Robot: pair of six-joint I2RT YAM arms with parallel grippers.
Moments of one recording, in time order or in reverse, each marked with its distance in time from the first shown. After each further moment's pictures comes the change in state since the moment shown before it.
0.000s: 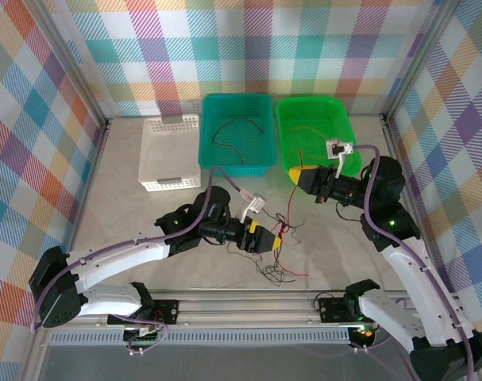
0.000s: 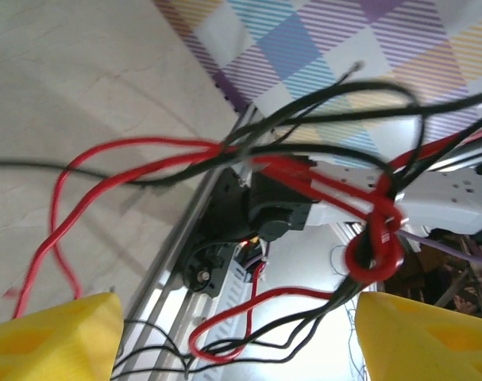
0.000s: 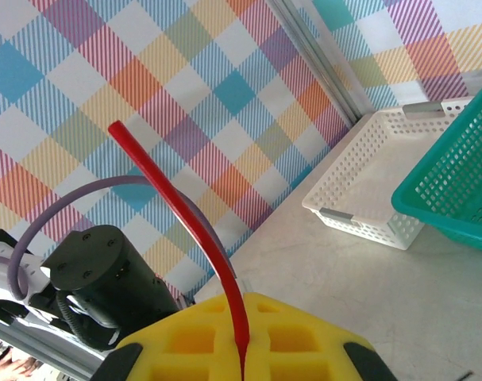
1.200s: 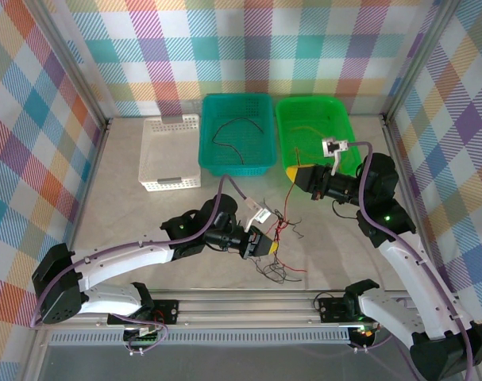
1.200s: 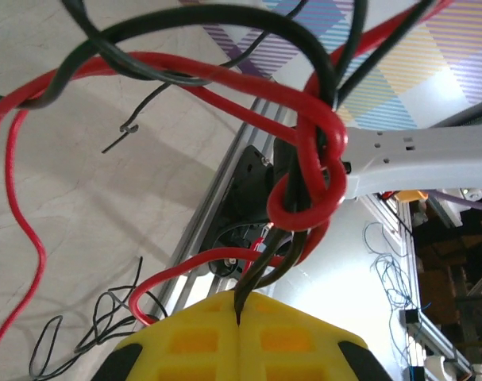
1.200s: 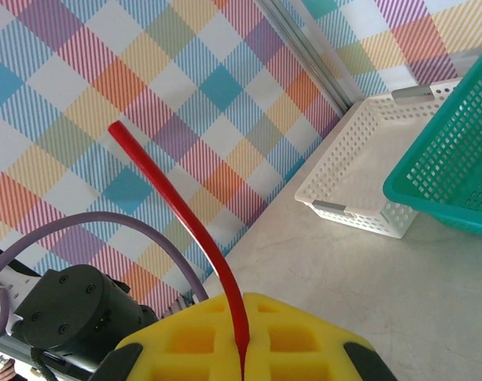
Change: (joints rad) left arm -0.056 0.019 -0.017 -0.035 -0.076 0.101; right arm 0.020 0.039 0.000 -0.005 0.036 0.023
